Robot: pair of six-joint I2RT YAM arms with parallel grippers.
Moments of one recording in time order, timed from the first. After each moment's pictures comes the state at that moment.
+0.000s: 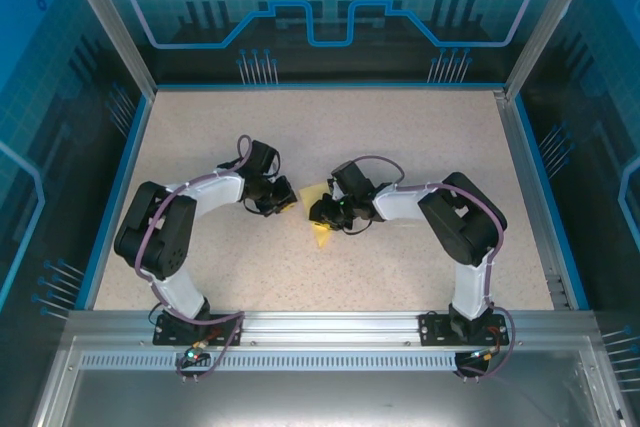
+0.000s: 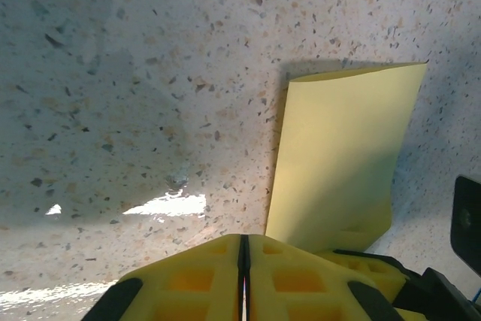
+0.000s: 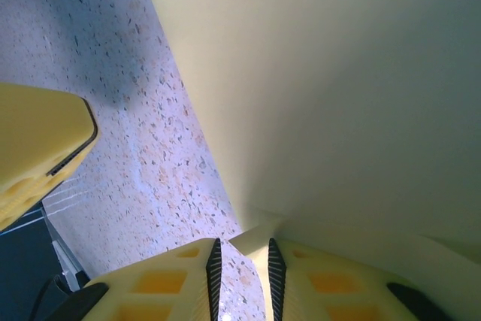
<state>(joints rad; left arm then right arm) -0.33 1.72 0.96 -0.39 0.38 -0.90 0.68 1.92 0.99 -0.01 -0.47 0.96</state>
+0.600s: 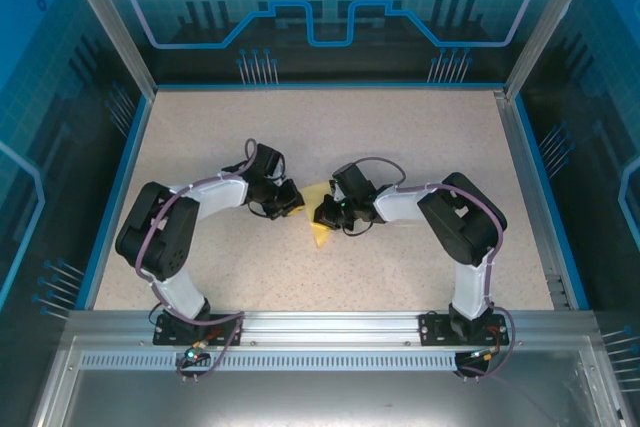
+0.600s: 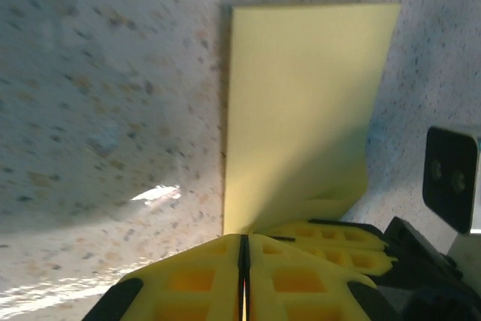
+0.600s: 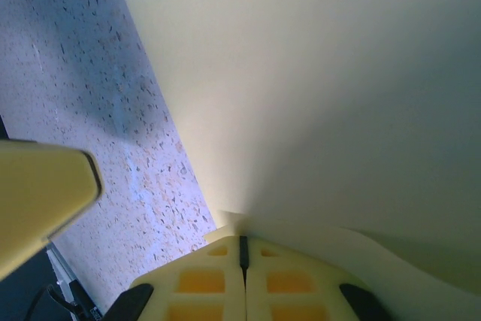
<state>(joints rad) -0.38 1.72 0.94 -0.34 0.46 -0.90 0.68 1.92 0.97 0.01 -0.45 0.97</state>
